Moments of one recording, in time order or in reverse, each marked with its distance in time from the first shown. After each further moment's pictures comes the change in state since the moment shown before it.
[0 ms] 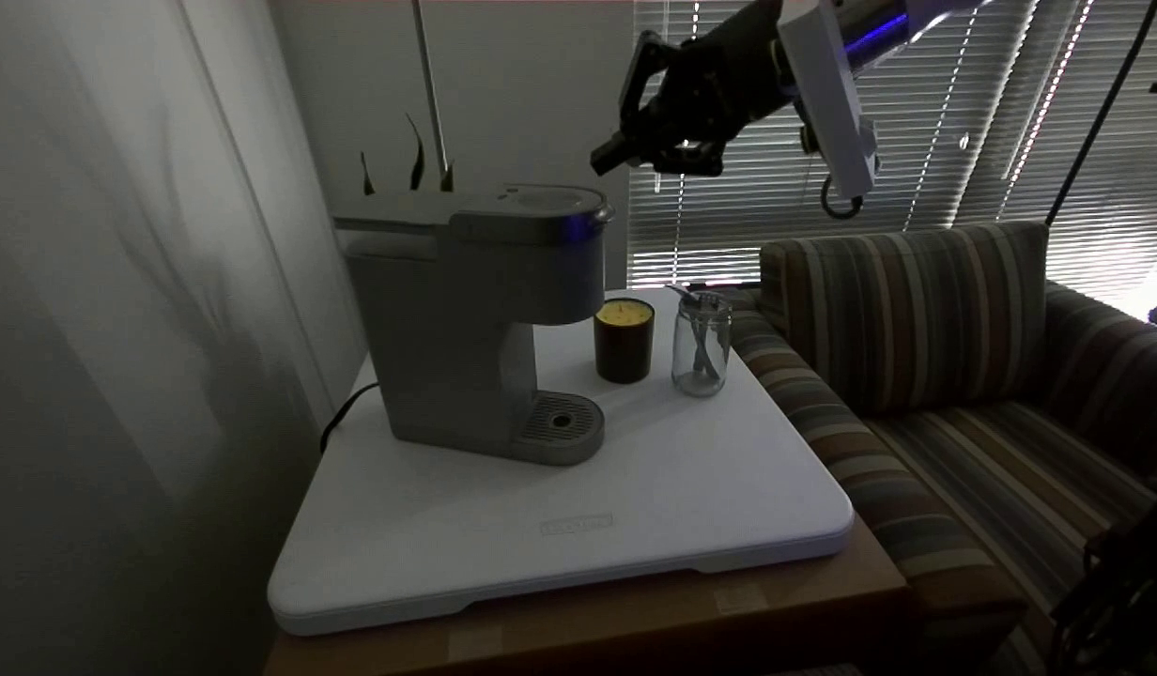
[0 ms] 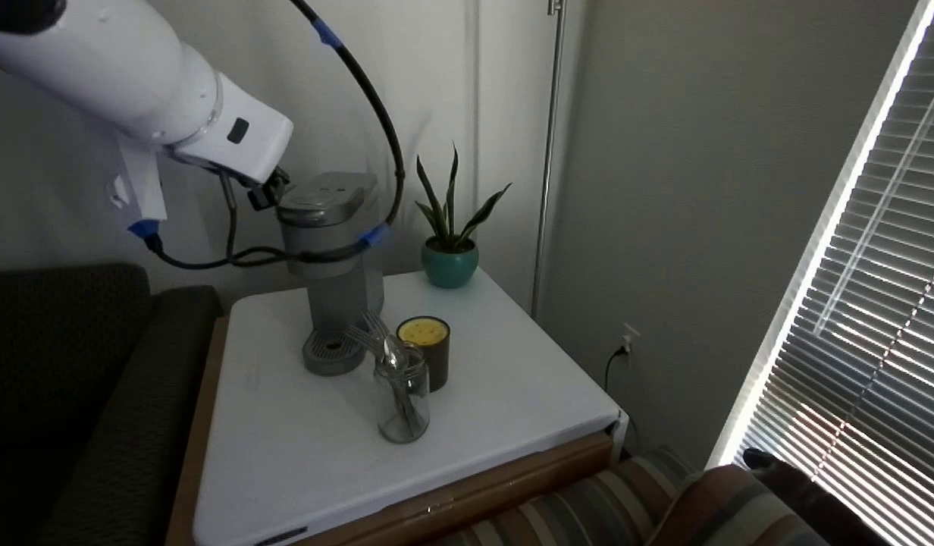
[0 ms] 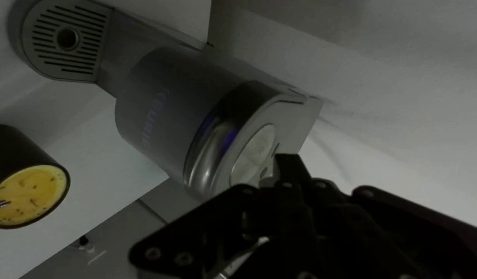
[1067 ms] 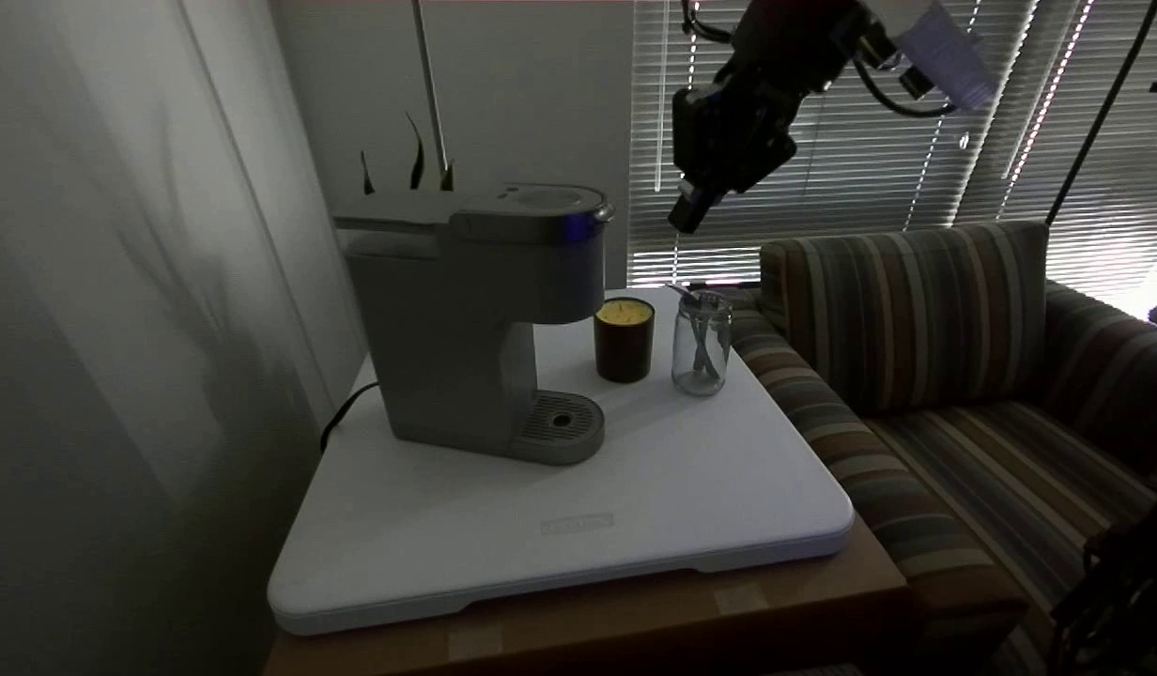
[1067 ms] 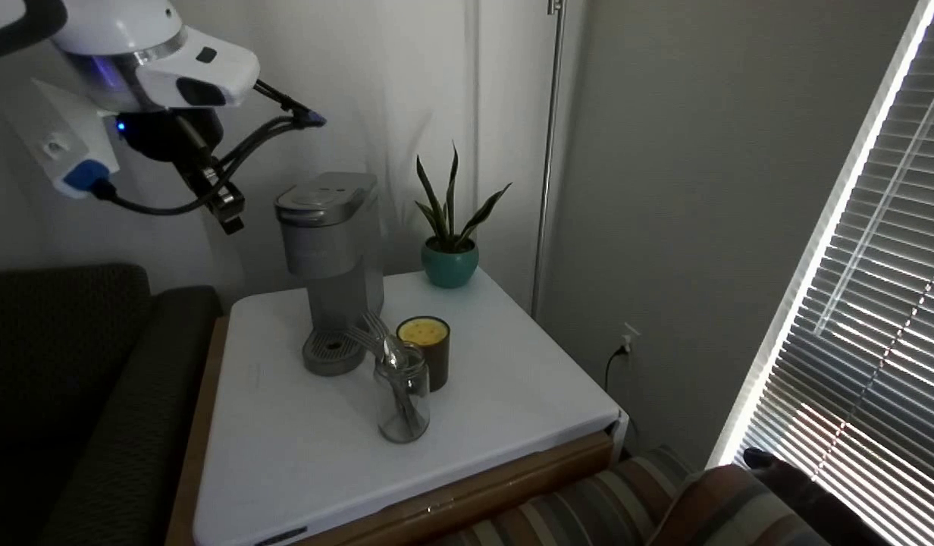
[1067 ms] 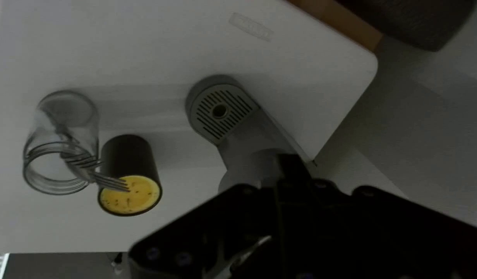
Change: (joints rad) arm -0.039 -0.125 0.045 -0.189 -1.490 -0.012 1.004
